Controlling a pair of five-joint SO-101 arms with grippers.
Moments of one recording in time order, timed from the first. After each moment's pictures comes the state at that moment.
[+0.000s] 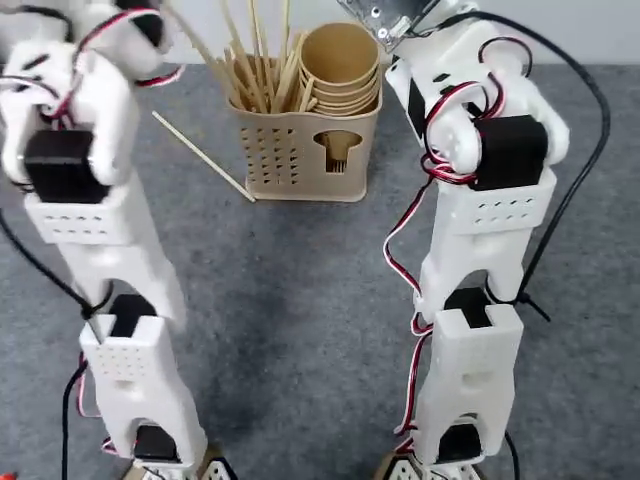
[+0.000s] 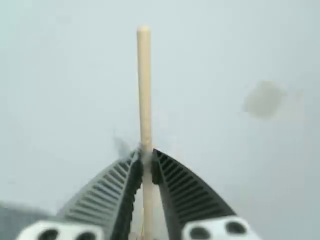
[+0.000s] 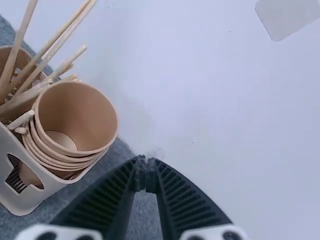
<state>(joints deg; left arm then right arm) -1.1 27.9 -92.0 74.2 27.6 -9.8 30.2 -94.2 92.0 41.8</state>
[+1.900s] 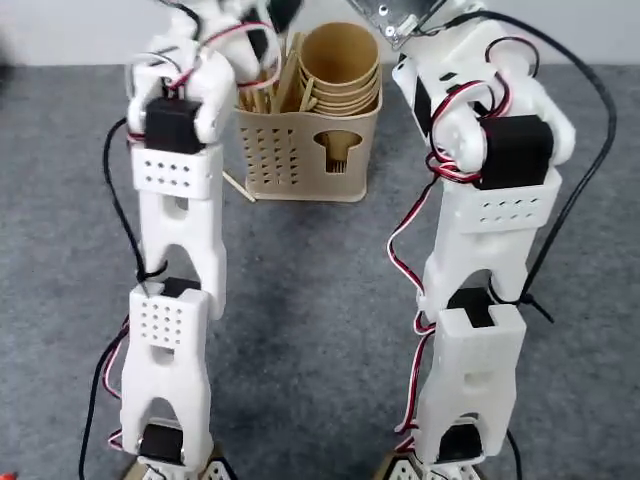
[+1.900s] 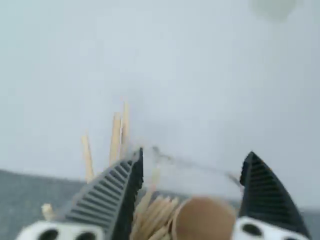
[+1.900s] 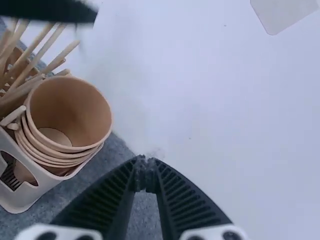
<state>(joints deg) 5.5 45.6 -92.4 67.9 30.9 -8.7 30.2 -94.2 92.0 41.8</state>
